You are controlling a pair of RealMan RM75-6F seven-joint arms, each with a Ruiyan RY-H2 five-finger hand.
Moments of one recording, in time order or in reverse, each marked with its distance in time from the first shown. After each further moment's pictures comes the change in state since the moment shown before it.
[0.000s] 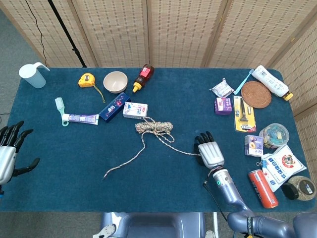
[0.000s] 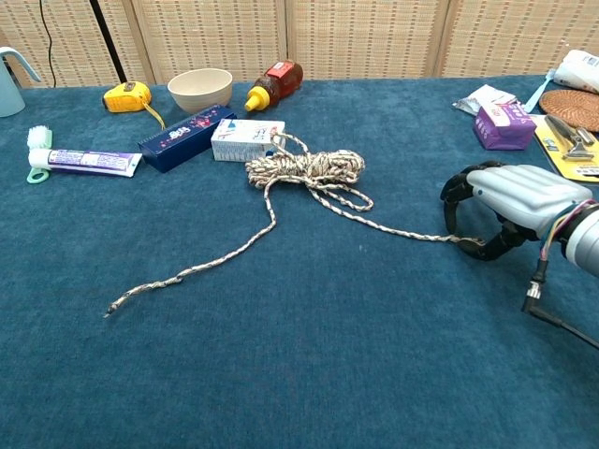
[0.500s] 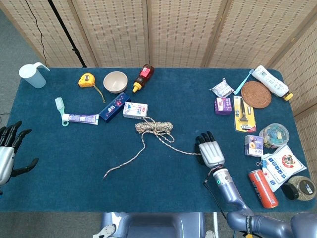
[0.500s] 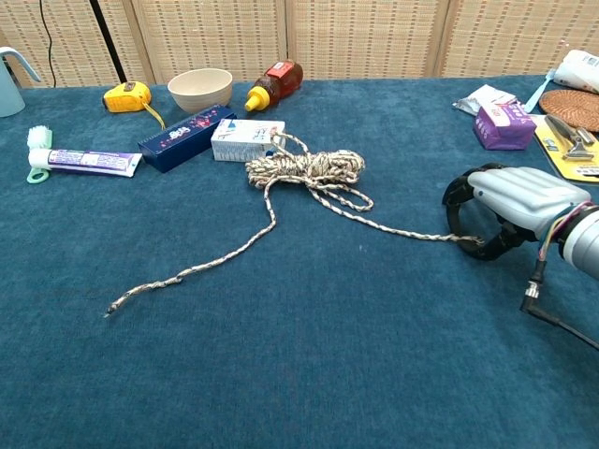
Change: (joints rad) left arm 0.005 0.005 0.001 -0.002 0.000 0.007 -0.002; right arm -0.001 -0.020 0.006 0.043 0.004 -0.010 0.024
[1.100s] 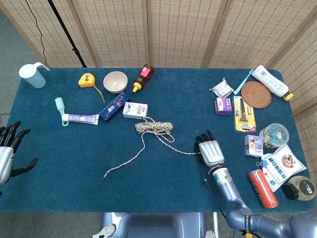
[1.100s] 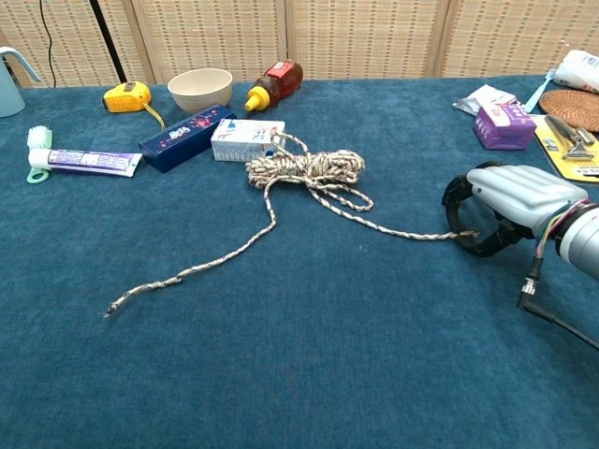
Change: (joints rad) left arm 0.001 0.003 0.001 -0.001 0.000 -0.001 0.000; right arm 0.002 -0.011 0.010 0.016 -0.009 -0.002 0.025
